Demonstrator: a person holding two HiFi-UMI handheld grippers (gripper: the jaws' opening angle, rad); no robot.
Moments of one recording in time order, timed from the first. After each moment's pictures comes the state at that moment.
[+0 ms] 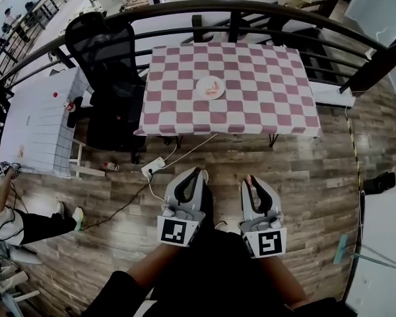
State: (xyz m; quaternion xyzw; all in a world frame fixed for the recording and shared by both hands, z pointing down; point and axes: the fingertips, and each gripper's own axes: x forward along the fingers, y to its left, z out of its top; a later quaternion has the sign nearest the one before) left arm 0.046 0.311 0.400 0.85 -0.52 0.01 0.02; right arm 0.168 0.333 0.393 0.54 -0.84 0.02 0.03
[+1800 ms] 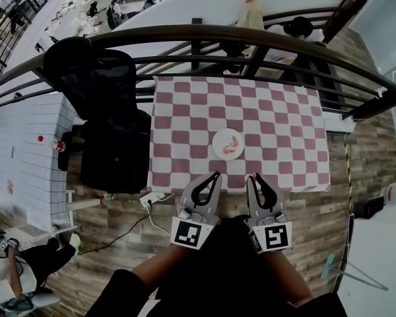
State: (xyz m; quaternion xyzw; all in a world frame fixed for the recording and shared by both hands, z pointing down) left arm -0.031 -0.013 0.406 0.87 -0.48 -0.04 0.08; right arm 0.060 -0.010 0.401 0.53 -0.84 0.03 0.10
